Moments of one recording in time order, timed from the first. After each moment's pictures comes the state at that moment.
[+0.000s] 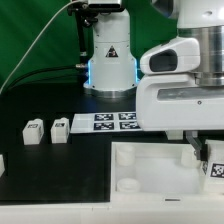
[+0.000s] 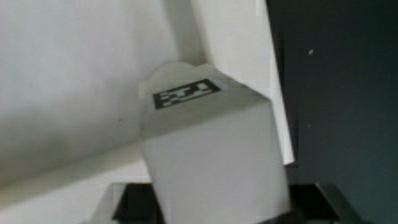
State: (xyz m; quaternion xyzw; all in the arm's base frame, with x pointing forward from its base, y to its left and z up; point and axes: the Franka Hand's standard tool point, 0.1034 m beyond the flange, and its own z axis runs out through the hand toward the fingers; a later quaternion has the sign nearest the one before) arm 0.638 0.119 0.081 -0.98 0.21 -0.02 0.05
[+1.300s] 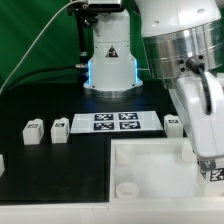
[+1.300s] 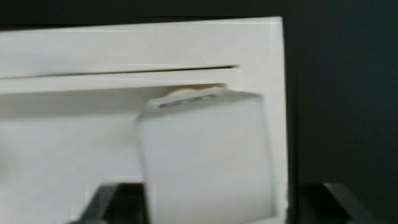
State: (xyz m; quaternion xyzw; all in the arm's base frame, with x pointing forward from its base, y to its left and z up) arm 0.633 0.100 0.077 -0.70 0.70 0.04 0.10
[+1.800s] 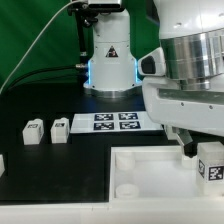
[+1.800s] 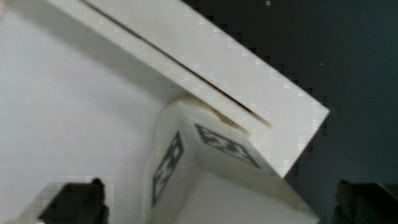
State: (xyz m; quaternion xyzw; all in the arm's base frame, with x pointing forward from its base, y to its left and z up) arm 0.626 0.112 0.071 -0.91 0.41 -0.02 0.09
